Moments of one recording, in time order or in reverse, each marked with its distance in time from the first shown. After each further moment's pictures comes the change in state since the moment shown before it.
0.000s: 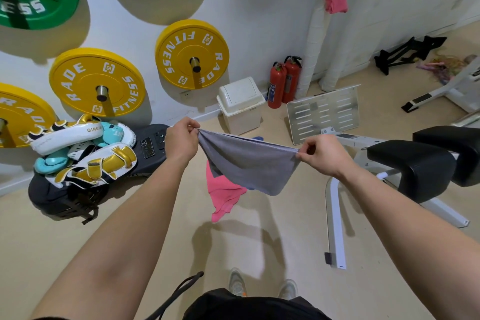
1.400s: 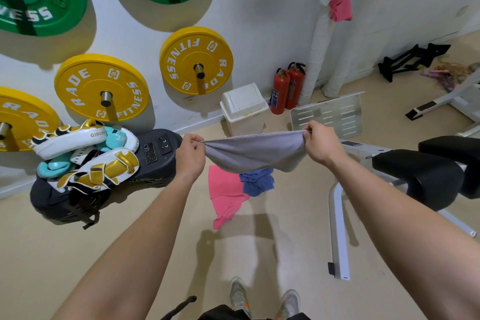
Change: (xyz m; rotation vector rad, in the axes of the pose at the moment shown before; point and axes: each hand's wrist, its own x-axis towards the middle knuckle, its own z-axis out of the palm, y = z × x) left_hand -0.011 -0.004 0.012 -0.227 -0.035 -0.127; right_hand 0.058 -0.023 -0.001 0.008 0.148 0.167
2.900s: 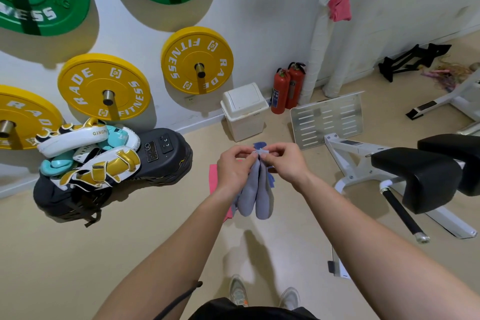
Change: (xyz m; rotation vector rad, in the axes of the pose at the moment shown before) left_hand -0.091 0.044 0.056 -0.321 -0.199 0.025; right_hand -0.064 -0.040 0.052 0.802 -0.223 0.096
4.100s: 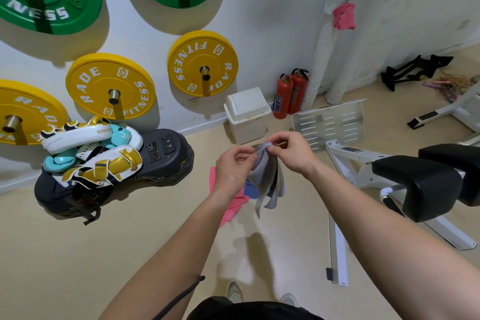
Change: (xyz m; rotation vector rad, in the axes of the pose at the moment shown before) left_hand -0.006 -0.001 -0.015 -0.081 -0.066 0.034; right_hand 0.007 -0.029 -0.016 -0.310 -0.045 -0.233
